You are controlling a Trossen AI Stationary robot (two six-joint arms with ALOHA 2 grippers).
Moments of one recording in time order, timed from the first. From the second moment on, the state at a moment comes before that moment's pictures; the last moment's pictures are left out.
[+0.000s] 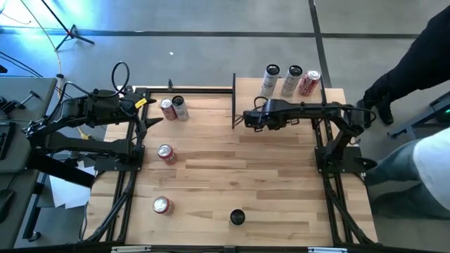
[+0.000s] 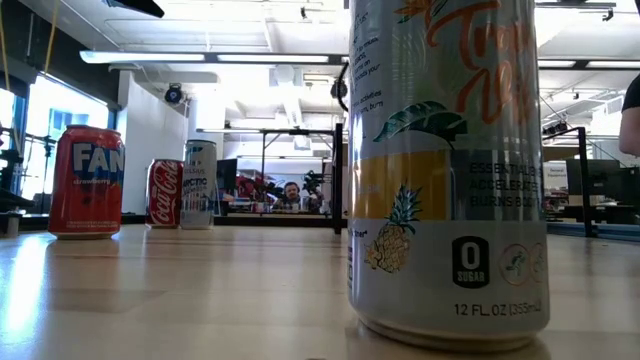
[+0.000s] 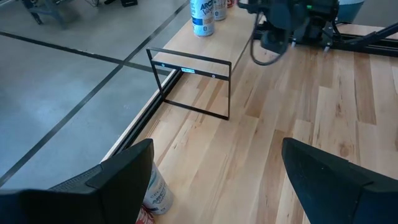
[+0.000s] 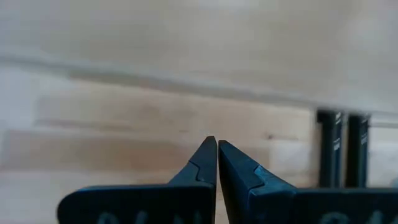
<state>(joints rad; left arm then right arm) 0.16 0.69 1.16 -0.99 -0.30 -0.05 -0.18 1.74 1.42 -1.41 0.43 1.28</state>
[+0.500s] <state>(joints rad) 0.16 0.69 1.16 -0.99 -0.30 -0.05 0.38 1.74 1.42 -1.36 0.43 1.78</state>
